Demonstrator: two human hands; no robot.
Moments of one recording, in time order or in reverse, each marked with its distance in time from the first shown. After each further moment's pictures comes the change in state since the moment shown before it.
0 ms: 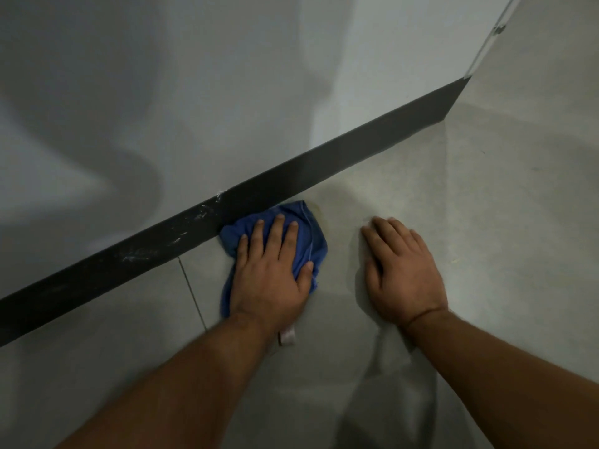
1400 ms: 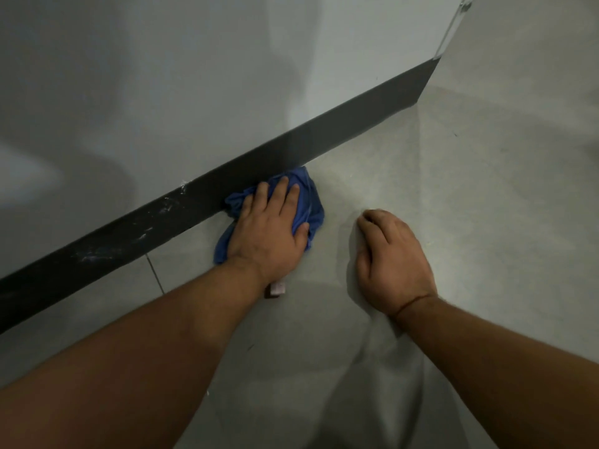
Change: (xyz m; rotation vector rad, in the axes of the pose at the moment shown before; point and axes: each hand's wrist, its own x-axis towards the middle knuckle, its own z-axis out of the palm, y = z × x) left_hand 0.065 0.019 -0.002 0.085 -0.028 0.150; right_hand -0.008 0.019 0.000 0.035 0.111 0.022
